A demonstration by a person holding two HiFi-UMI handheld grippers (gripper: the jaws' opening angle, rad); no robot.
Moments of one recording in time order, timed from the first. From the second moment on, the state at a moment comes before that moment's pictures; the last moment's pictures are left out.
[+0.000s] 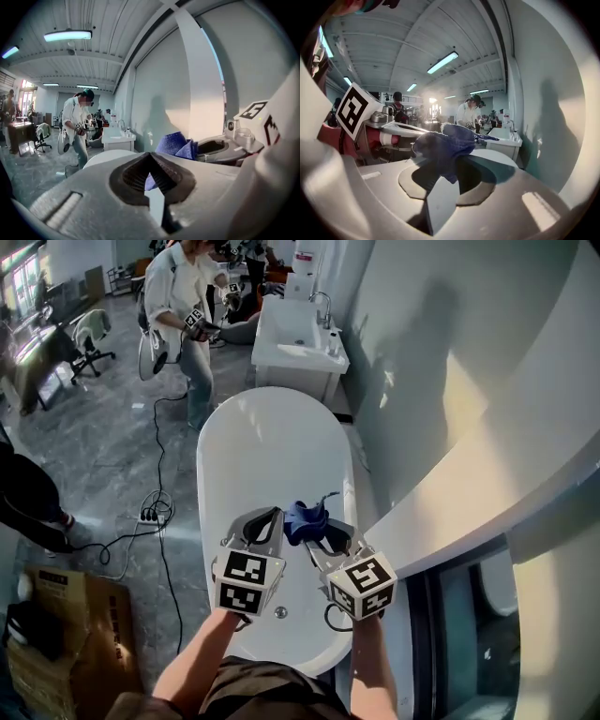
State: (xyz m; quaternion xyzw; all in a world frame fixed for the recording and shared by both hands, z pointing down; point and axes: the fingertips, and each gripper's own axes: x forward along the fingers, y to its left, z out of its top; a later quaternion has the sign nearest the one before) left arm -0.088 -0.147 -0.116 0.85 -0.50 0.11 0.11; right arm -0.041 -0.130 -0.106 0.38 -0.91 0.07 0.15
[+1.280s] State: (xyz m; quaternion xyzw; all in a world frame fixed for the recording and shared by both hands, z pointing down) left arm -0.071 -0.111 -0.150 0.84 -0.53 0.08 0.06; right arm -0.013 -0.105 -0.168 0.49 -0.87 0.01 0.04
